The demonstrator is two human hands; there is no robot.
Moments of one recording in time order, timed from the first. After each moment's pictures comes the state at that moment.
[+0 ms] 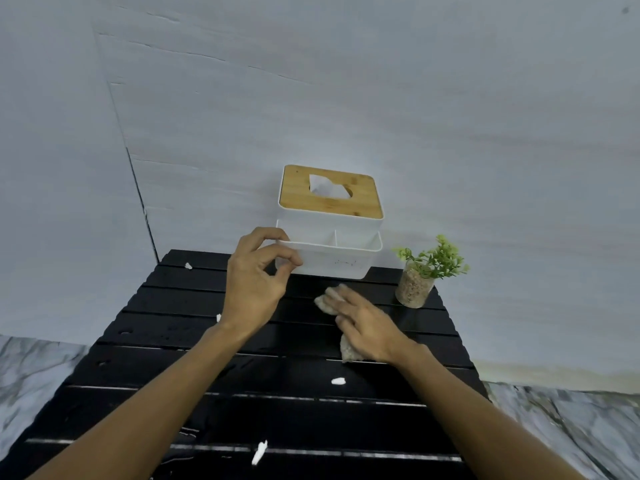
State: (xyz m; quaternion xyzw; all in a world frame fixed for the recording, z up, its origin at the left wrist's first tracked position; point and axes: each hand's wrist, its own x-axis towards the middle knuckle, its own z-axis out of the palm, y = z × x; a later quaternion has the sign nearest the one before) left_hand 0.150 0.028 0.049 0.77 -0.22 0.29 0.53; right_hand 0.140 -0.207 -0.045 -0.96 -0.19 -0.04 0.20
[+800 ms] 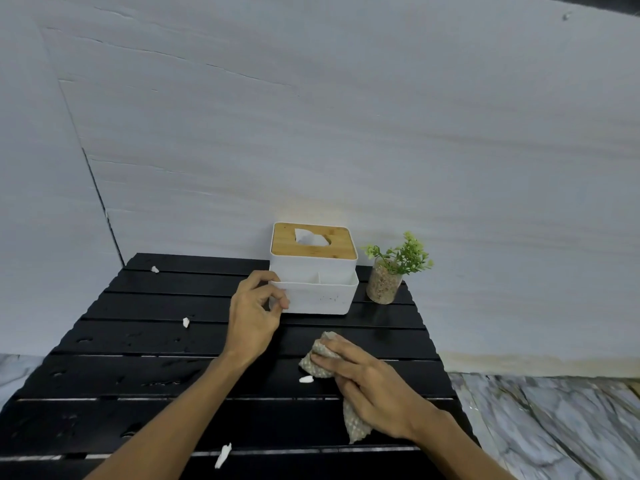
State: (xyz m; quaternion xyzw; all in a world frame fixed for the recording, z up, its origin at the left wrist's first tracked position) left_hand 0.155 -0.013 -0.028 0.79 -0.19 0.20 0.55; right_hand 0.026 -0.227 -0.033 -0.94 -0.22 -0.02 0.26
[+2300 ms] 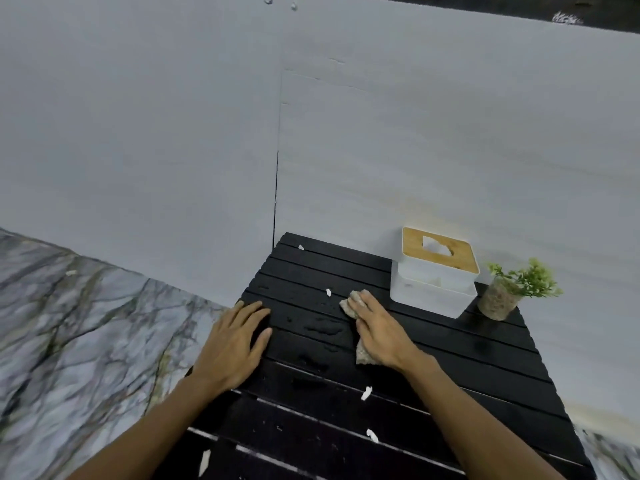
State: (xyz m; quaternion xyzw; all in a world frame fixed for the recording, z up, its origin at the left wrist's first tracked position) left_hand 0.036 0.240 -0.048 0.97 -0.08 0.10 0.20; right_hand 0.104 -0.071 -0.045 -0.95 -0.21 -0.02 0.21
